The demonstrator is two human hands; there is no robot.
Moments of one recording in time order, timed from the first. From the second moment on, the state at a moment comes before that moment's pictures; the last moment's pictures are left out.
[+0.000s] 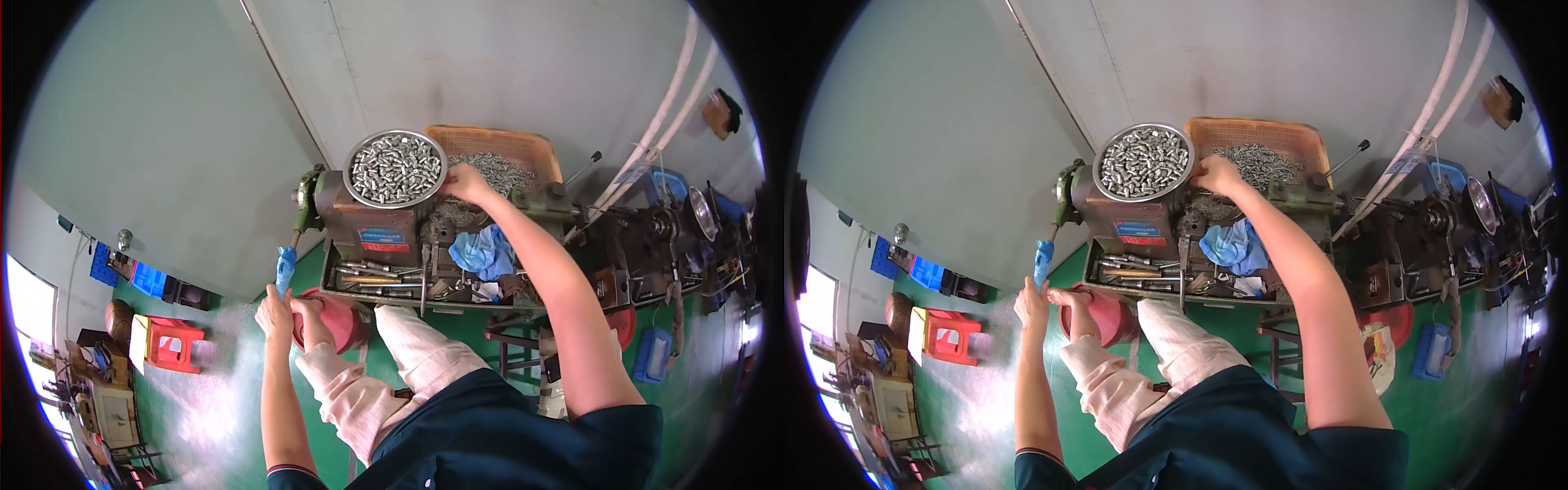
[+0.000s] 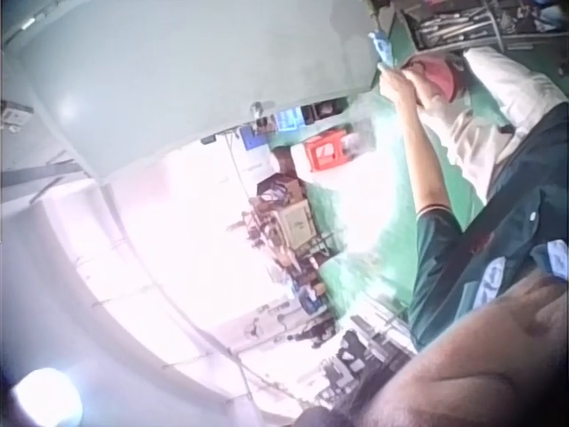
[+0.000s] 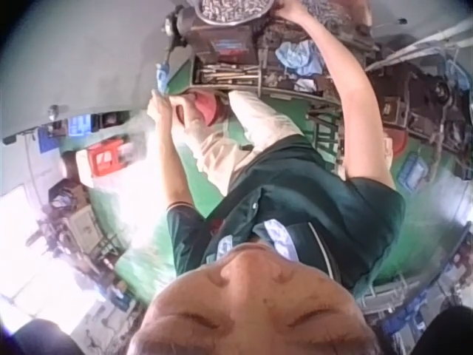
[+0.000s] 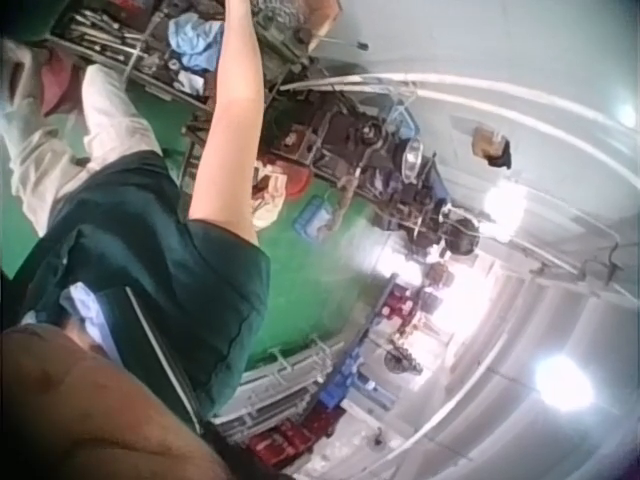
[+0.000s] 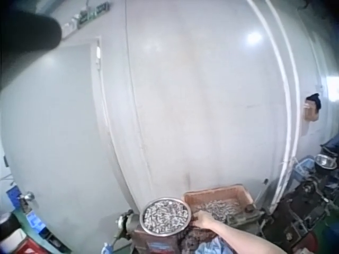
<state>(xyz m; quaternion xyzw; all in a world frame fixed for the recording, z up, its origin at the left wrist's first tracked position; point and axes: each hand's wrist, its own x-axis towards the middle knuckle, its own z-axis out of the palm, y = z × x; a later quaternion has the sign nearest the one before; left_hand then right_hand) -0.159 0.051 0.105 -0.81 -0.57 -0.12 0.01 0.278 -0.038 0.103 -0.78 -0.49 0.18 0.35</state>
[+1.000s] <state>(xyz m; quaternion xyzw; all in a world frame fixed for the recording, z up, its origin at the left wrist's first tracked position) -0.183 0.084 0.095 -0.82 -0.55 -0.13 0.02 0.355 -0.325 0.158 -0.93 -0.30 -0.20 0.03</state>
